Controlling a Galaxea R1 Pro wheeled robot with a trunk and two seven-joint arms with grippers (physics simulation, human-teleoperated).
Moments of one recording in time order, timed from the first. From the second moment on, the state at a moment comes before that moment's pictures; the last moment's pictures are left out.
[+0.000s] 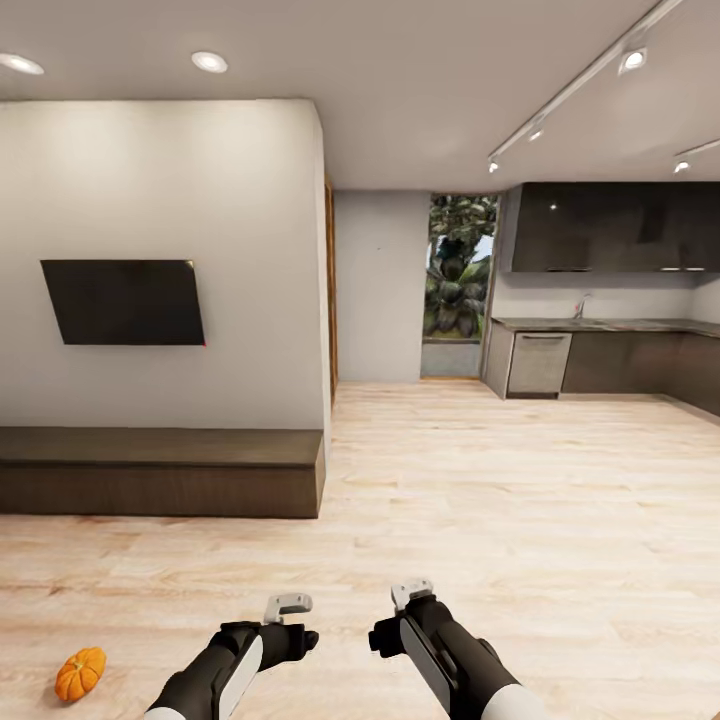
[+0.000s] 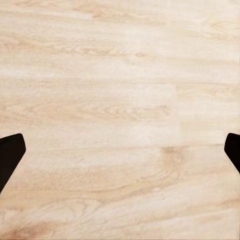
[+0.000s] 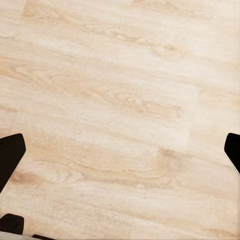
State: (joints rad) left arm -0.48 -0.08 -0.09 -0.53 0.16 0.44 -0.08; right arm -0.52 0.17 0.39 -0.61 -0.25 0.65 -0.17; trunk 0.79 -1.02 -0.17
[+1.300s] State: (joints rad) left arm -0.48 -0.09 -0.09 -0.53 0.16 0.44 -0.08; right arm -0.52 0.17 0.39 -0.61 -0.25 0.65 -0.17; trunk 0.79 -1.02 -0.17
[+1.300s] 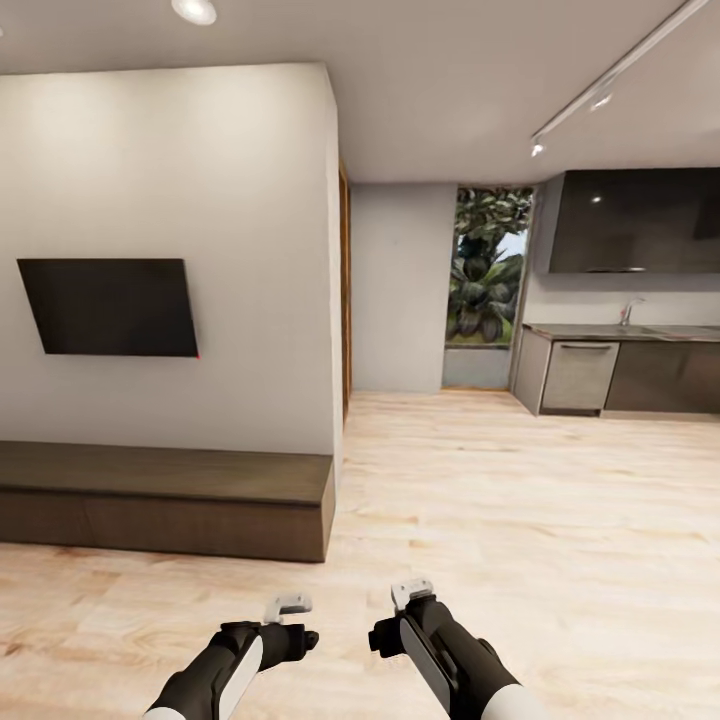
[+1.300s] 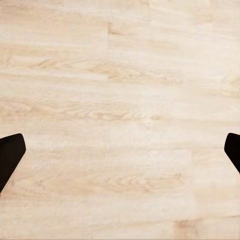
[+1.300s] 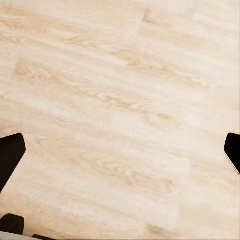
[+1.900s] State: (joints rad) left arm -0.48 -0.09 -0.09 -0.53 0.16 0.44 -0.08; right arm -0.52 0.17 0.39 -0.61 -0.25 0.65 -0.17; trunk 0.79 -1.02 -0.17
